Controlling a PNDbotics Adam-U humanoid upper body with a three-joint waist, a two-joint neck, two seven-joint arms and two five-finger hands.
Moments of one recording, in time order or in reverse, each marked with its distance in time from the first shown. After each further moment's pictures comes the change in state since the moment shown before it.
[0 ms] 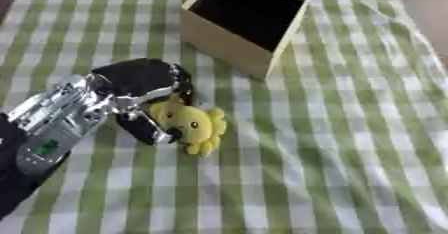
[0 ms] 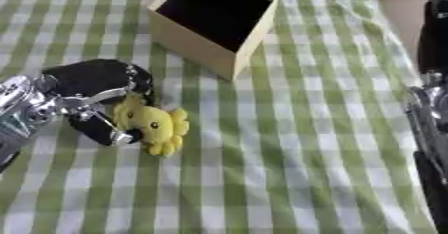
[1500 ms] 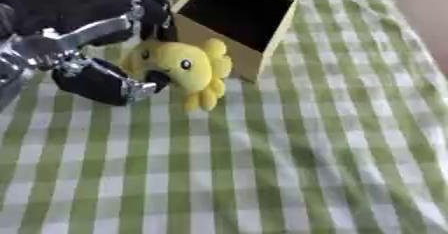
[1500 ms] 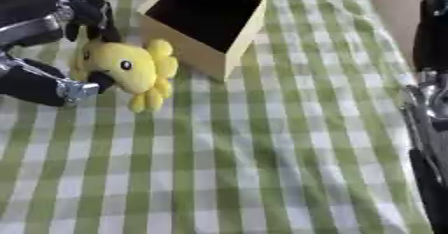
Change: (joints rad) left arm -0.104 0.148 0.204 -0.325 0.190 0.130 -0.032; right arm -0.019 0.002 0.000 0.000 0.000 -0.001 0.001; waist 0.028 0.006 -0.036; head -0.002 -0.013
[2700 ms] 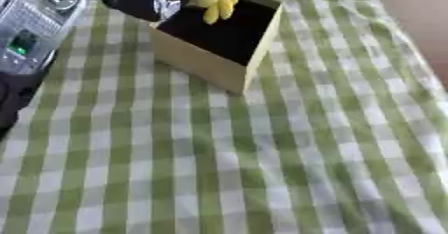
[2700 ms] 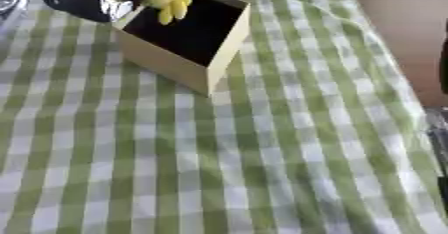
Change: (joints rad) left arm -0.272 -0.157 0.075 0.568 -0.161 -0.150 0.242; right arm -0.065 -0.005 0.019 0.000 -0.019 -0.007 0.032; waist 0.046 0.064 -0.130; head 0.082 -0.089
